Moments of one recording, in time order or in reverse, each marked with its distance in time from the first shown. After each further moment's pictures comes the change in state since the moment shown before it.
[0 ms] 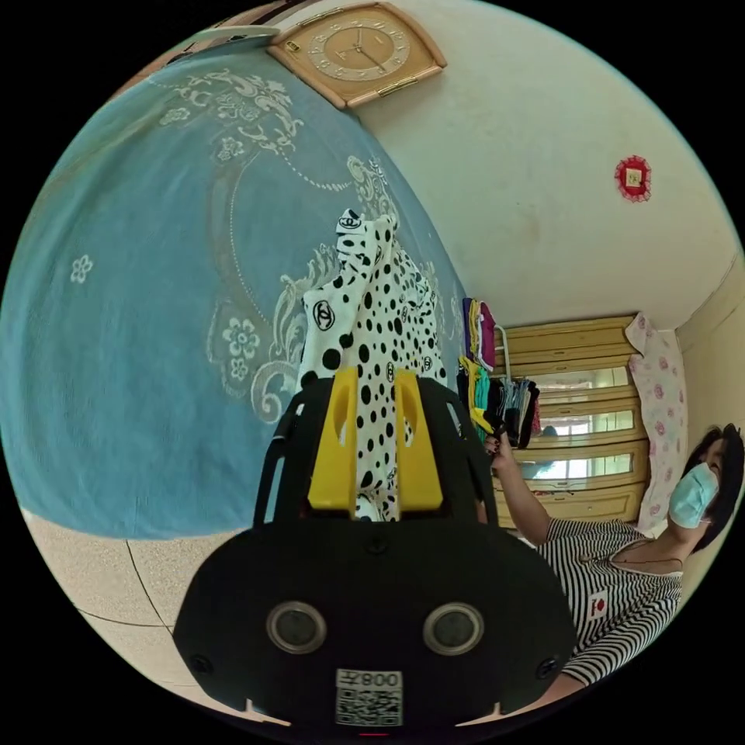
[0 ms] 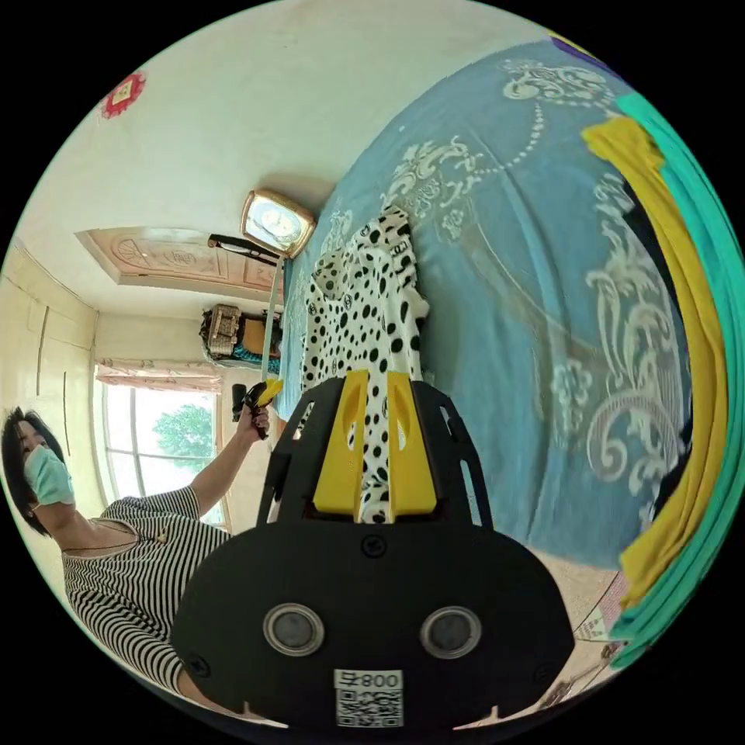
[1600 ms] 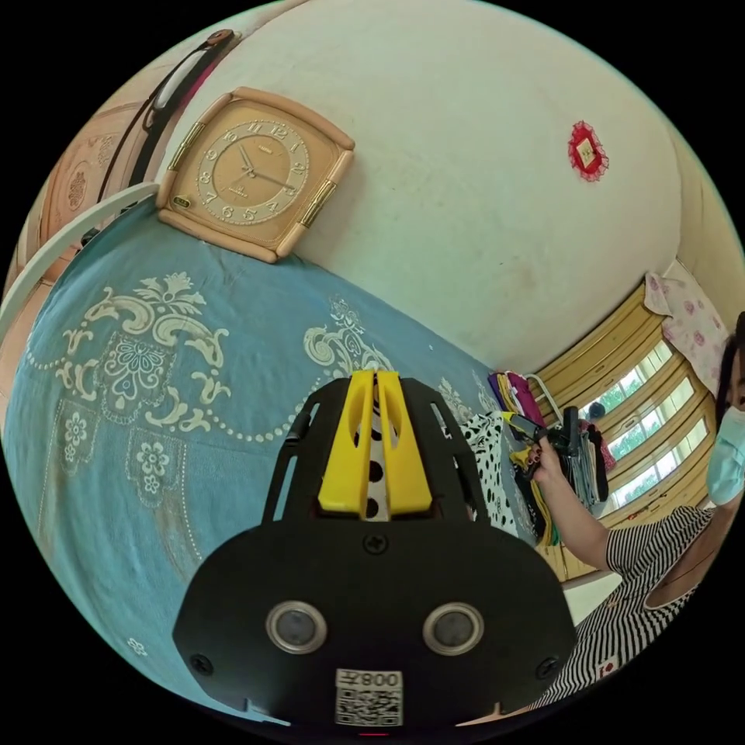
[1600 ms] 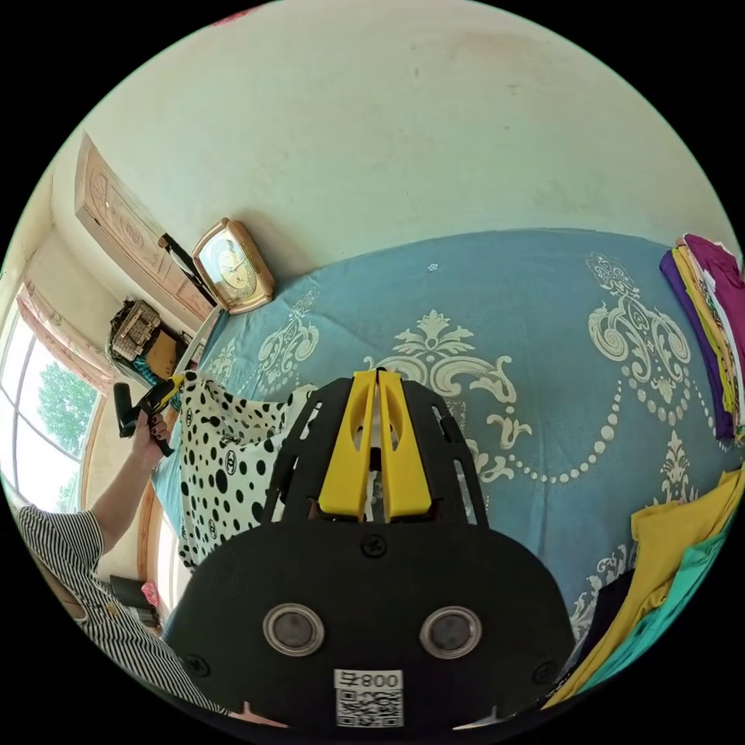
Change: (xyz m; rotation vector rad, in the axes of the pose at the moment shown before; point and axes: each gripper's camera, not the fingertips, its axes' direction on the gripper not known) left arm 0.176 -0.253 -0.020 0.345 -0.185 0.337; right arm -0.078 -0.302 0.113 0.299 0.416 -0.327
